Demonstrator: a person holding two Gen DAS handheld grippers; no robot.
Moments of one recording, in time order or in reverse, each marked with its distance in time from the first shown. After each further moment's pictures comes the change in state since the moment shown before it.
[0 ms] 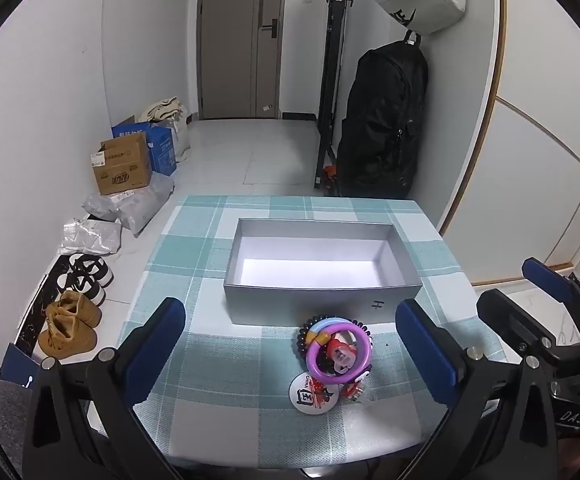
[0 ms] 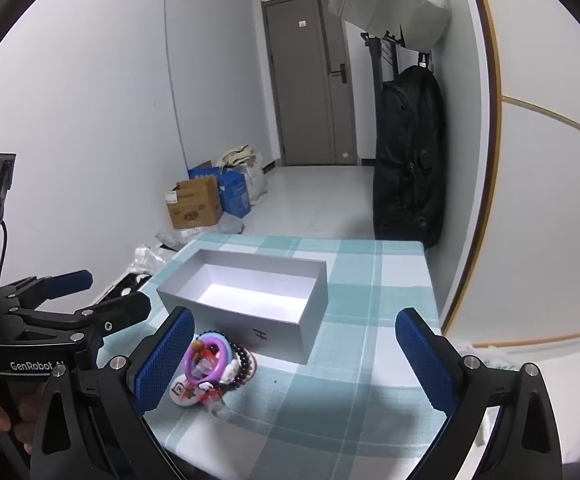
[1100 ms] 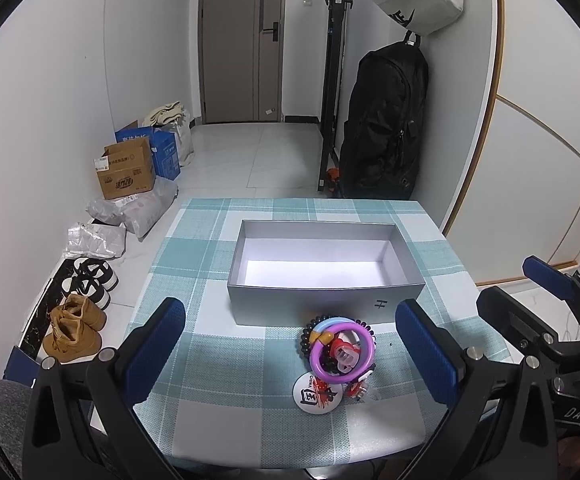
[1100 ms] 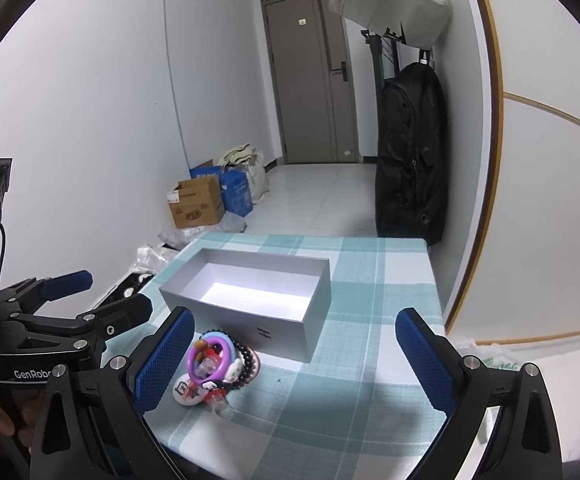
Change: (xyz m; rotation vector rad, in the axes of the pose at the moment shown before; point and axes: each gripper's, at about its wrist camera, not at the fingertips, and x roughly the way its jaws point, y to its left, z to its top) left arm -0.004 0.001 -0.003 0.018 -0.014 0.015; right arm 0.003 0.011 0.003 -0.001 0.011 -0.004
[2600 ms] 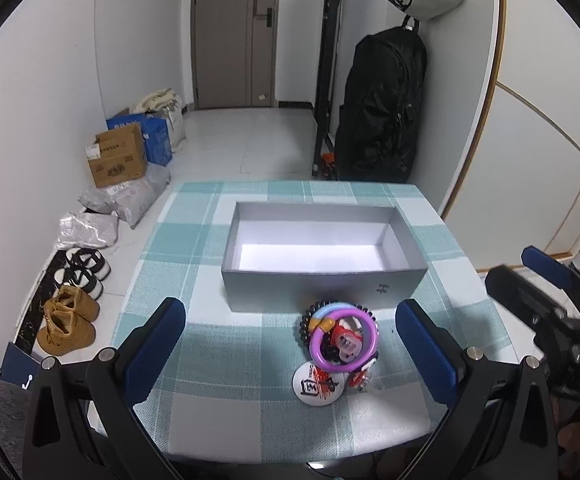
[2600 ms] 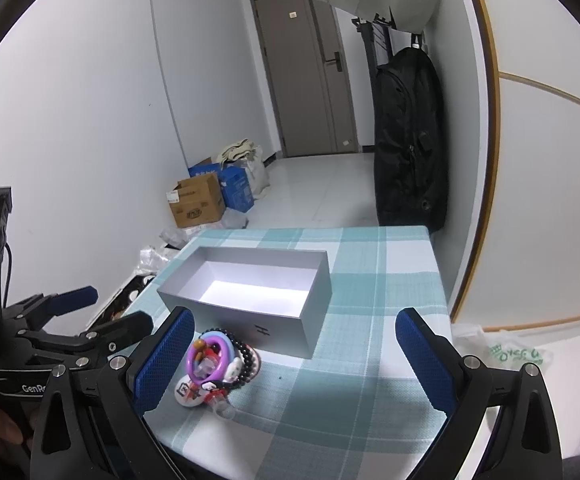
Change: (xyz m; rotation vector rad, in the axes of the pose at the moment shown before) left arm 0.015 0.001 -0.004 0.002 0.070 -0.036; right arm 0.008 -0.009 0.000 0.052 0.029 0.018
